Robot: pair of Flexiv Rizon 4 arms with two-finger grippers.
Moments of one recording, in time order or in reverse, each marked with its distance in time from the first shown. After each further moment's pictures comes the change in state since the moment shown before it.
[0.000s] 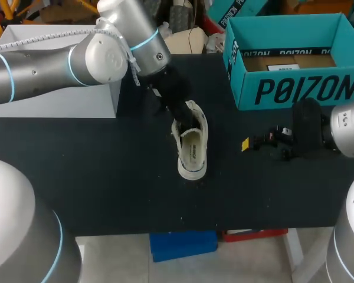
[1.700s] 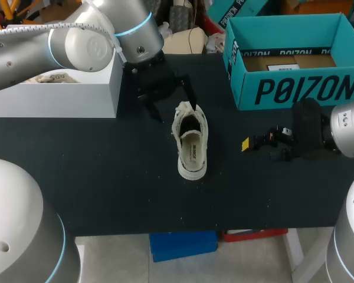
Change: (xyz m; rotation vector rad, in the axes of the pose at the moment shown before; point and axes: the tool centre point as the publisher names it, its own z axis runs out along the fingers) left arm 0.015 -0.021 -0.064 -0.141 0.020 0.621; right arm 0.000 0.000 0.000 0.000 0.000 0.000
